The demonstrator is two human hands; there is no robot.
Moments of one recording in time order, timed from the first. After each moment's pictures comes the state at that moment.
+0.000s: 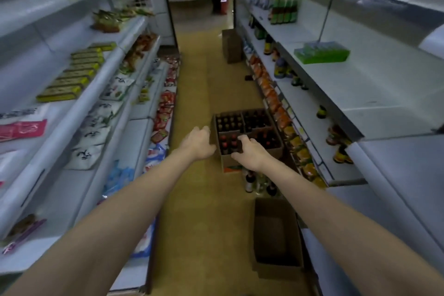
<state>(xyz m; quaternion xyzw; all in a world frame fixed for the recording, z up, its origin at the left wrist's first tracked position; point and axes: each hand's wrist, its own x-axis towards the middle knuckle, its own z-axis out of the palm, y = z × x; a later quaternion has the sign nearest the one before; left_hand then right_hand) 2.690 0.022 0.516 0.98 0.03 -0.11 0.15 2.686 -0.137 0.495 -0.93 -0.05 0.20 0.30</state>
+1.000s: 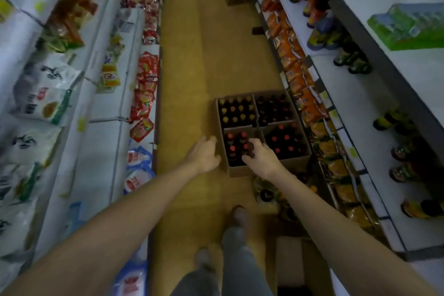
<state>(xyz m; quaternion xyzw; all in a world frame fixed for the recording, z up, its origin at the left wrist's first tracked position) 3.091 0.126 0.342 0.94 0.01 -0.27 0.19 3.080 -0.045 0.337 -0.91 0.04 0.28 0.31</state>
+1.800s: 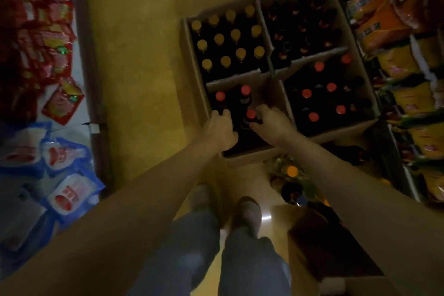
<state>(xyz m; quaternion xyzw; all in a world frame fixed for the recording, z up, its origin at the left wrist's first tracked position) 3.291 0.047 -0.048 0.90 -0.02 -0.39 0.17 3.288 -0.096 -0.057 -0.90 0.07 0.35 0.24</state>
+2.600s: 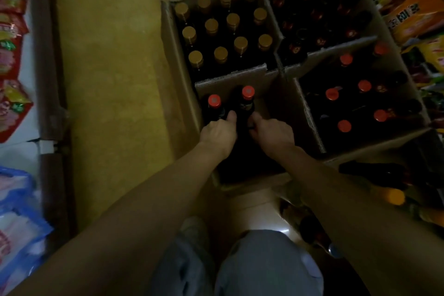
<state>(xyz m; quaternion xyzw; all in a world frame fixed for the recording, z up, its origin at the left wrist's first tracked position) 3.326 0.039 -0.196 0.94 -0.10 -0.33 0.05 3.313 -0.092 -0.204 -0.95 -0.01 0.29 0.08</state>
